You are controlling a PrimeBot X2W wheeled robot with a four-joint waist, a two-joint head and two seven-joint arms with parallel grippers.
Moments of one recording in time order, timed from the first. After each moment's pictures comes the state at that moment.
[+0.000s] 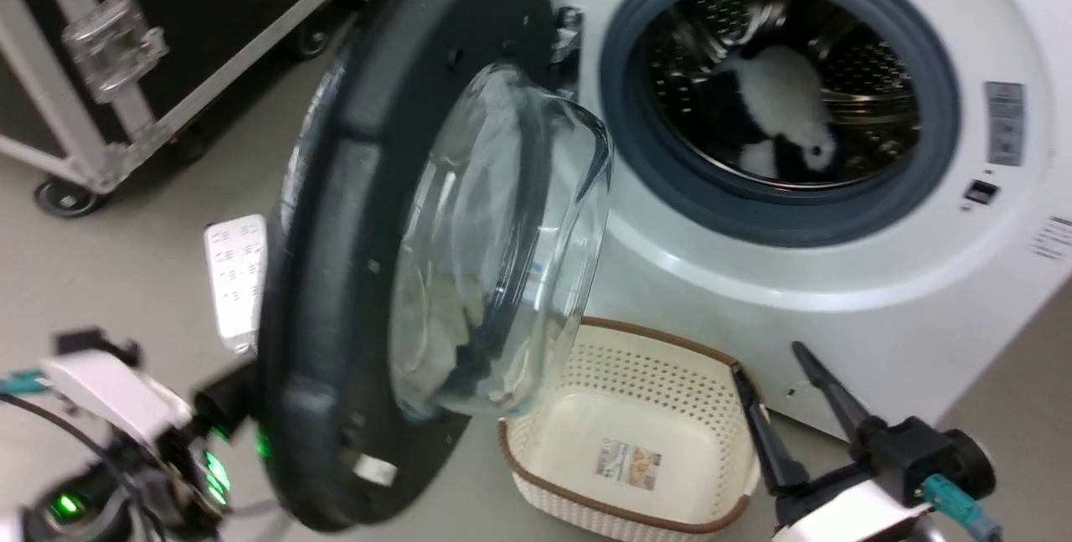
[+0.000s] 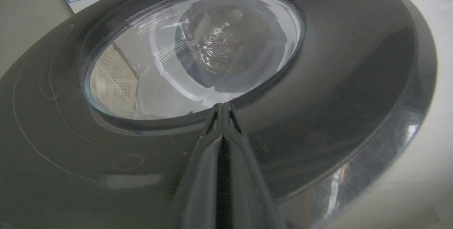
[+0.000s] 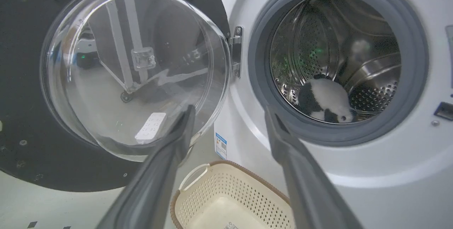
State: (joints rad) left arm -0.28 0.08 0.44 0.11 -1.30 0.11 1.03; right arm -0.04 -0.07 0.14 0.15 0.07 0.13 -0.26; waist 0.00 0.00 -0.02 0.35
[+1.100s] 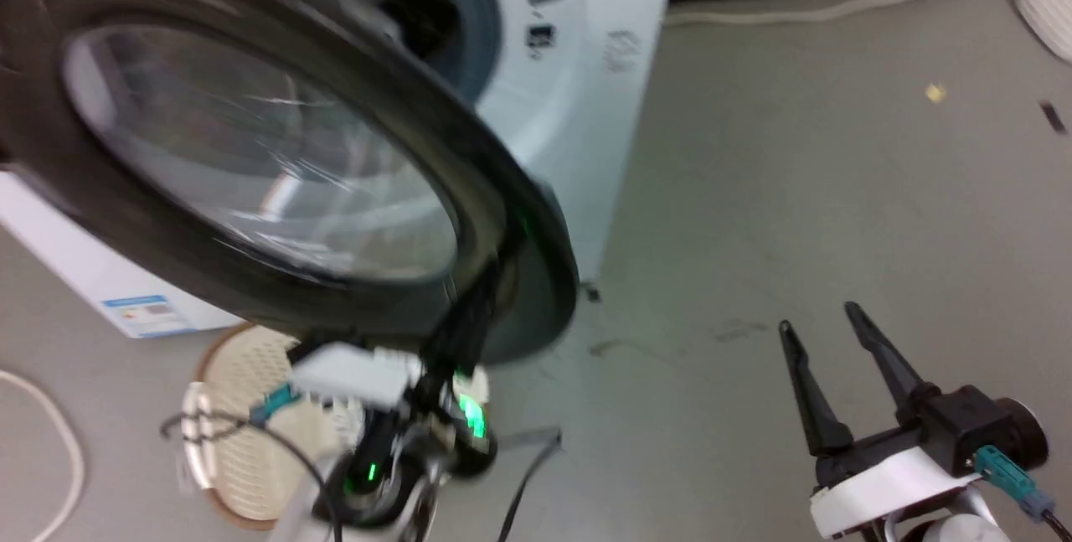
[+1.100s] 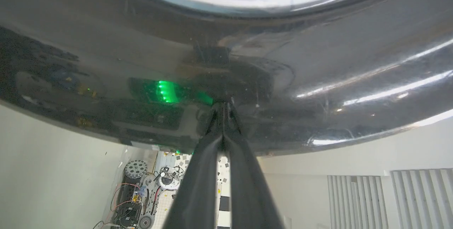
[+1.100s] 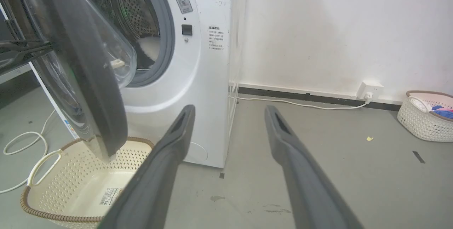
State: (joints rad) left arm -0.26 0.05 -0.30 0.19 -1.90 -0.09 0.14; right arm -0.09 -0.11 0.06 0.13 0.07 0.13 -0.26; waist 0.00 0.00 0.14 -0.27
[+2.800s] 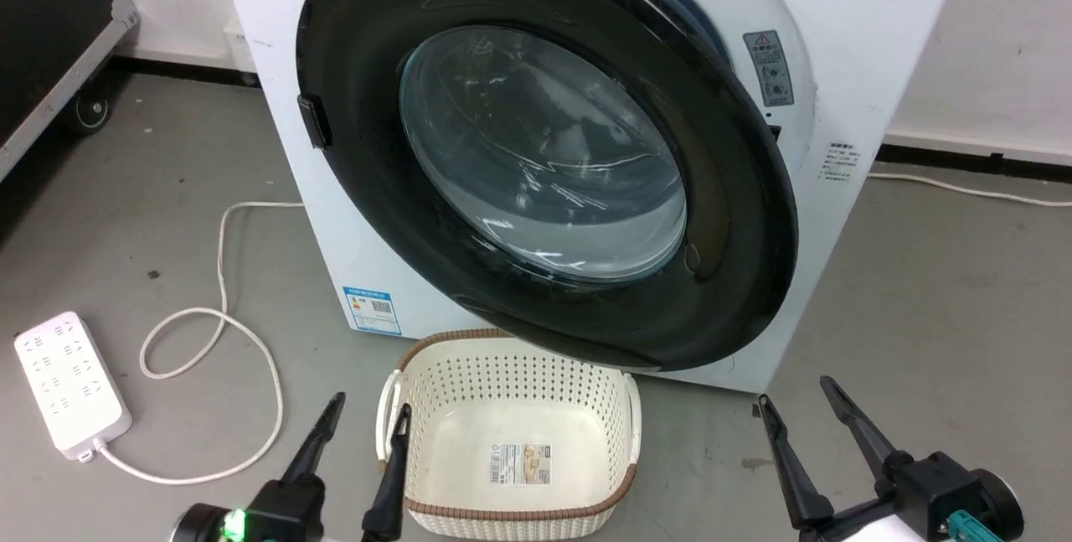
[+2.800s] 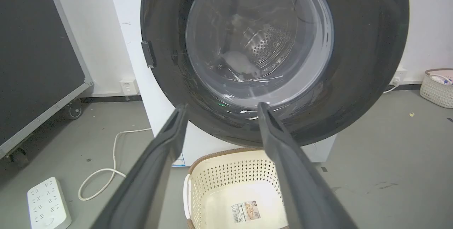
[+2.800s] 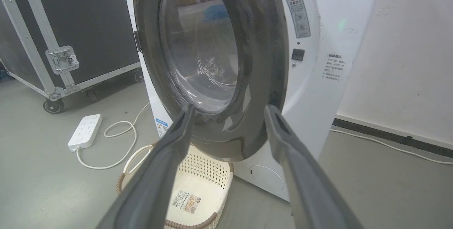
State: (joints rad) left arm 0.05 0.26 -0.28 0.05 -0.22 0.08 -0.26; right arm 0.04 -0.08 0.09 0.12 0.06 0.13 -0.26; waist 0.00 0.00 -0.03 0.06
